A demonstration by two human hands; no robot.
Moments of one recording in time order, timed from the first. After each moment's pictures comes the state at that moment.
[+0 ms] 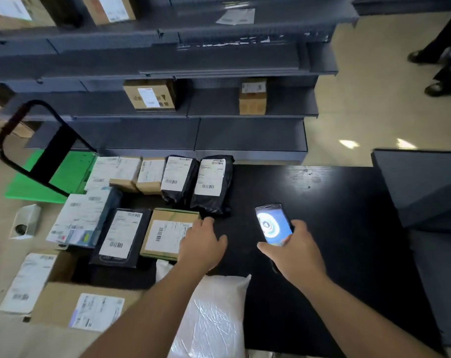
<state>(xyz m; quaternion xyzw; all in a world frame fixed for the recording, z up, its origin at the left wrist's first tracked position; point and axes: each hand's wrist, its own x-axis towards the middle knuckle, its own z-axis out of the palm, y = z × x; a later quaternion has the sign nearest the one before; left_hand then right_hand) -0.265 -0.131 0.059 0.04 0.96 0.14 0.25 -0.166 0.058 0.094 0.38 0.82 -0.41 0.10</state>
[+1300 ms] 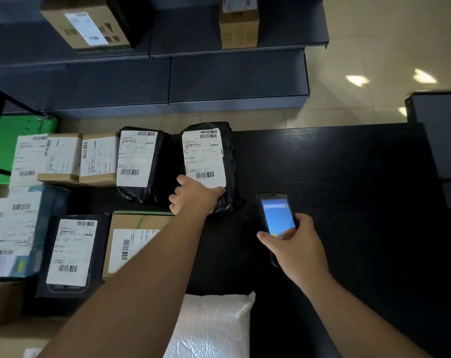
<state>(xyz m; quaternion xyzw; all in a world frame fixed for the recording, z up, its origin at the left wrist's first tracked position) -0.430 -0.056 -0.068 -0.20 0.91 0.15 0.32 -0.242 0.082 -0.030 0.48 0.73 -0.46 0.14</state>
